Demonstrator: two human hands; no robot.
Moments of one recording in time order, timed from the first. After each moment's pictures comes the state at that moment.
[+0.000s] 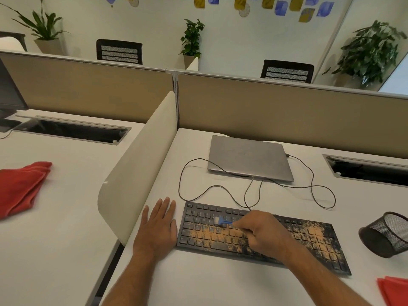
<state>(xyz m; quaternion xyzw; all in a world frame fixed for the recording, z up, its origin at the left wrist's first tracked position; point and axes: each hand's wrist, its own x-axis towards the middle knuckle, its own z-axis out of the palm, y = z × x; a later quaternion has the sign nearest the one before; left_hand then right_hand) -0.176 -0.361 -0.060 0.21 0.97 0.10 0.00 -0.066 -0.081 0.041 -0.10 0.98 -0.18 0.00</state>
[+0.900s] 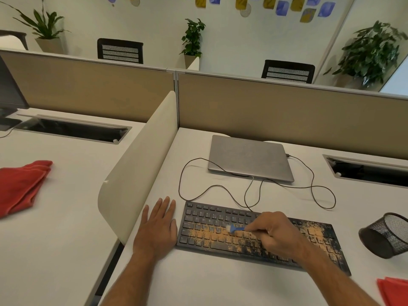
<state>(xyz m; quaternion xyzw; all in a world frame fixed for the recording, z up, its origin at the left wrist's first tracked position) -0.177 -0.361 -0.061 0.21 0.97 0.11 0.01 -0.056 -0.054 0.038 -0.08 0.97 -0.24 -0.02</state>
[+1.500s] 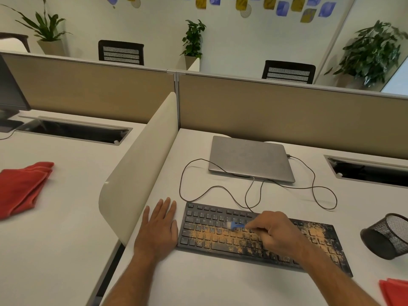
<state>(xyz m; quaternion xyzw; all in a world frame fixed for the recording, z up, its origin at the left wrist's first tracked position) -0.177 -0.361 -0.061 0.21 0.97 0.10 0.01 -0.059 -0.055 0.038 -0.07 0.97 -0.24 -0.03</state>
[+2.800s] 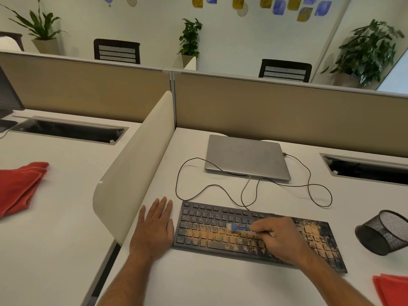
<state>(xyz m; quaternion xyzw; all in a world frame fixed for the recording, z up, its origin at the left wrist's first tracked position) -0.178 -0.362 -0.064 0.21 0.97 0.11 0.00 -0.039 -0.050 0.028 0.06 0.95 -0.31 -0.05</state>
